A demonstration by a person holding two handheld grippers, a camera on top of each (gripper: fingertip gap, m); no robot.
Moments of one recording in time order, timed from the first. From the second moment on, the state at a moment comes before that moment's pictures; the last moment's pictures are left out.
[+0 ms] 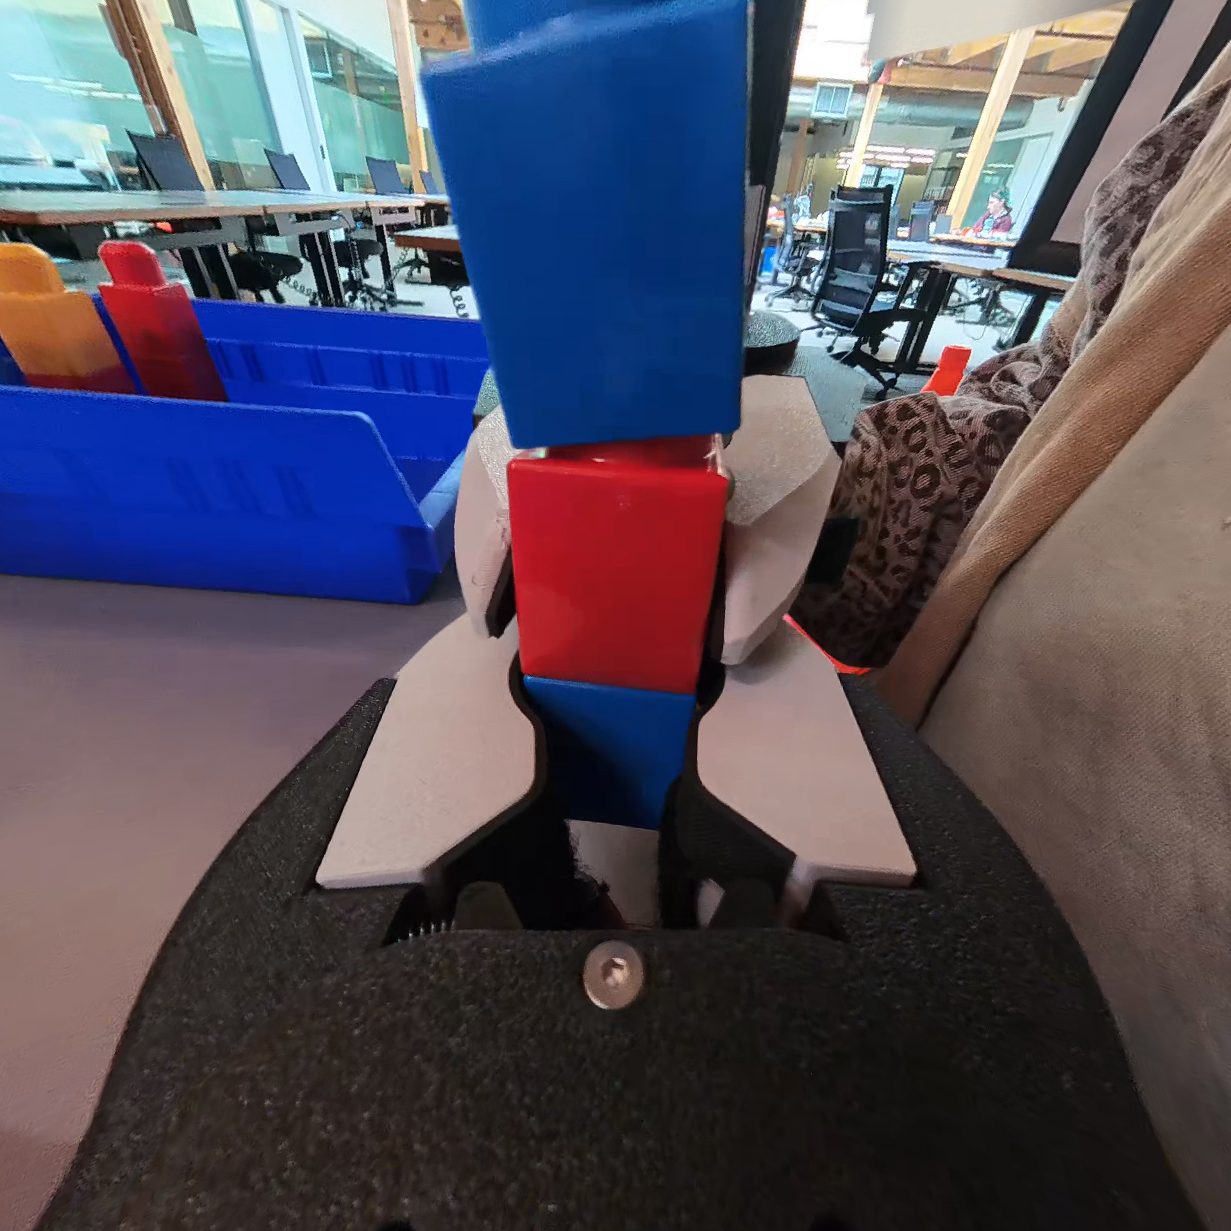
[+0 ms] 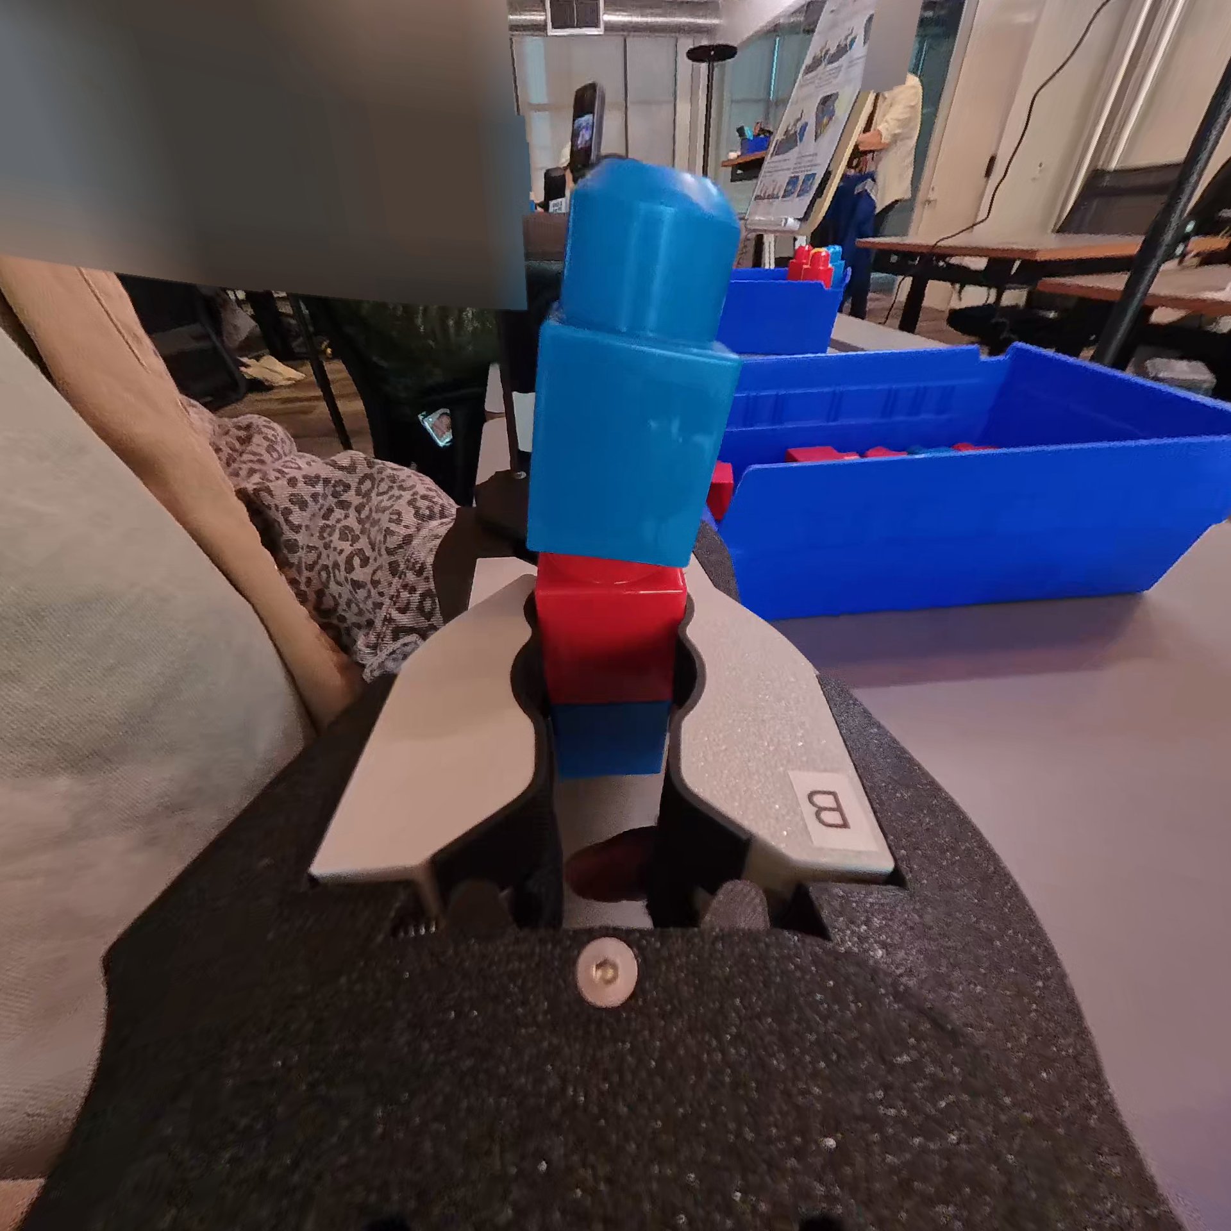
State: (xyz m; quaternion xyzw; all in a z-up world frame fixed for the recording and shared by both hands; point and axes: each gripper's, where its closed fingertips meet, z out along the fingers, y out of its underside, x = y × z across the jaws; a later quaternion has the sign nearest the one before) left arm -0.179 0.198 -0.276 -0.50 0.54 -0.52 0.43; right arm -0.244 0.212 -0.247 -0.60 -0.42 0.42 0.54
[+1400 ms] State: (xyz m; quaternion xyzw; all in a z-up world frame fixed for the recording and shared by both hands) left arm -0.177 0.191 -0.297 -0.53 0.59 -0.47 0.39; right arm -0.222 0.207 -0.200 -0.53 -0.41 0.43 0.61
